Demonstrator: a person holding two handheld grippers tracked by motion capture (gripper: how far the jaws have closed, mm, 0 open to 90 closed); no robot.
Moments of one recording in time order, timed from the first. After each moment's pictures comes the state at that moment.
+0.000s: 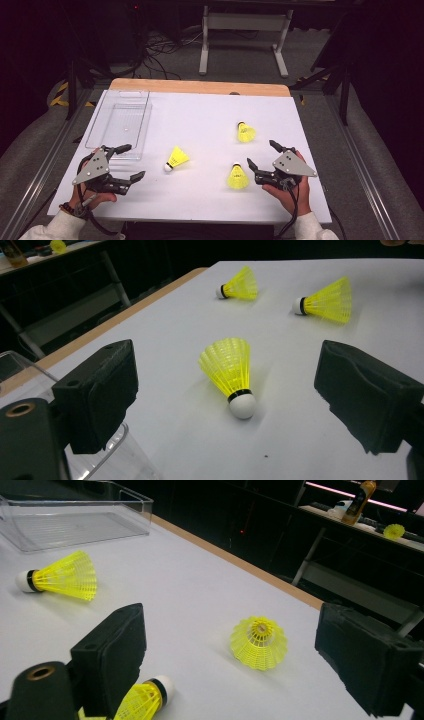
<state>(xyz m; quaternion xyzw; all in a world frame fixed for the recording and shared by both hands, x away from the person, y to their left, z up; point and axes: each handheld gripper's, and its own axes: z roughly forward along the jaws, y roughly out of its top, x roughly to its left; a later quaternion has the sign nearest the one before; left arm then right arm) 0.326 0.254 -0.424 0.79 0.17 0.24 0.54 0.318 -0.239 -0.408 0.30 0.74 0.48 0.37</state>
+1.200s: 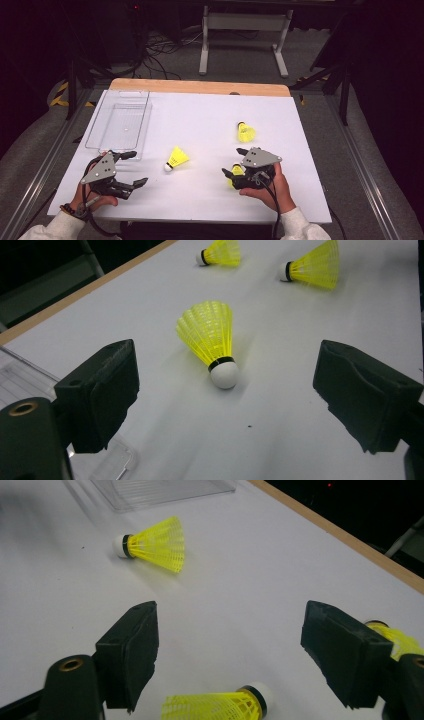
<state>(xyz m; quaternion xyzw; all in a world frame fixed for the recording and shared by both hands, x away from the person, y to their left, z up) 0.332 0.245 -0.441 0.82 0.17 0.20 0.51 0.334 -0.180 -0.407 0.24 0.84 0.42 0.24</state>
